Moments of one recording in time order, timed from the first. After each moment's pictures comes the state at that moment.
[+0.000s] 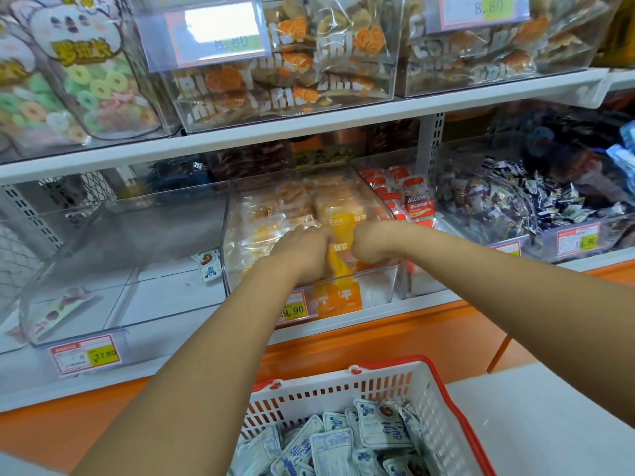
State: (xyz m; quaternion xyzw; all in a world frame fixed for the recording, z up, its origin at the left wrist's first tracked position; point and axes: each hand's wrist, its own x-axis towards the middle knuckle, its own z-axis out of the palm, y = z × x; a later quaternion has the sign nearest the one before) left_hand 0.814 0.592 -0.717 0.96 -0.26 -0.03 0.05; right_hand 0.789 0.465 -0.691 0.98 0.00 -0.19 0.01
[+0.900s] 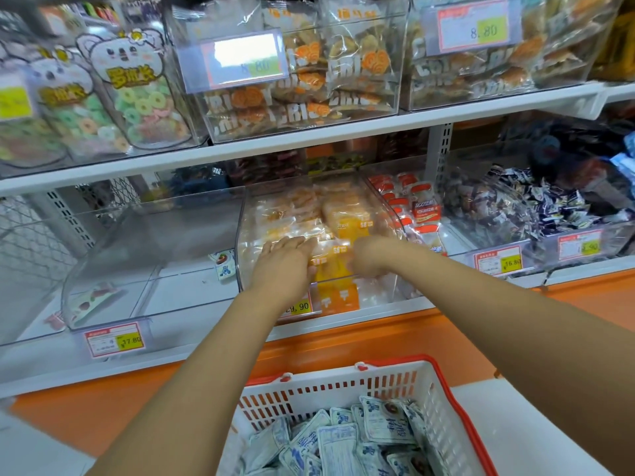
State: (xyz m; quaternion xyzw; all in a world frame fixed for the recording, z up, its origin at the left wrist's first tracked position) left_hand 0.784 0.633 -0.729 0.98 -0.21 0.06 0.00; right_hand 0.780 0.476 -0.707 0.97 -0.01 -0.20 -0.09
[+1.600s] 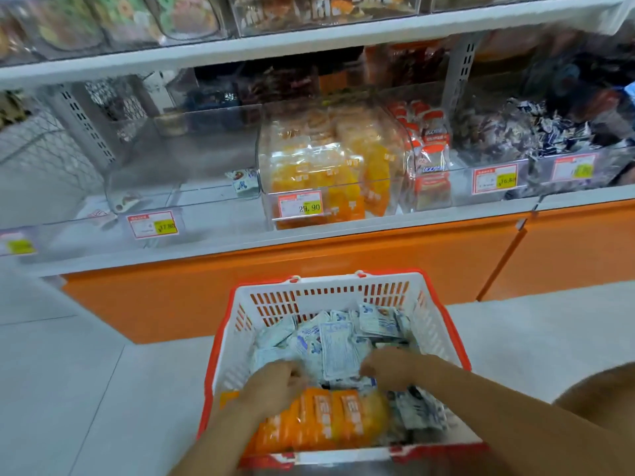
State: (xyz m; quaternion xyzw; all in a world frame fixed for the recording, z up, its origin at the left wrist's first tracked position) left_hand 0.578 0.731 -0.947 0.95 -0.16 -0.24 0.15; right_hand 0.583 0.494 -0.916 0.89 0.15 -0.42 -0.07
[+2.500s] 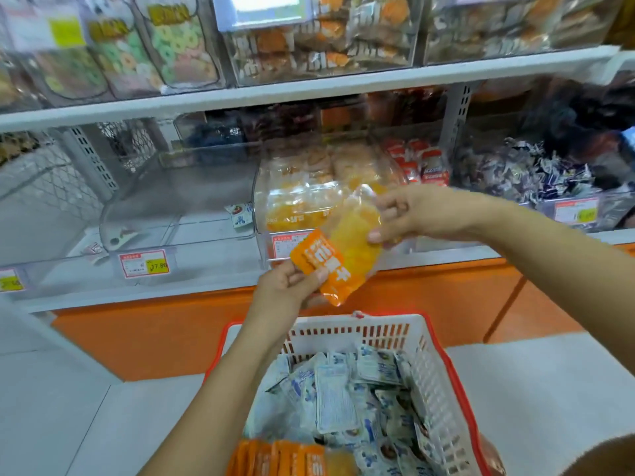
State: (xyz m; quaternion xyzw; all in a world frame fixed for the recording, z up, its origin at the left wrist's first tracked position) left_hand 0.648 0.654 -0.772 0.68 -0.04 -0.07 0.73; right_hand 0.679 0.431 -0.674 0.83 0.19 -0.19 -0.49
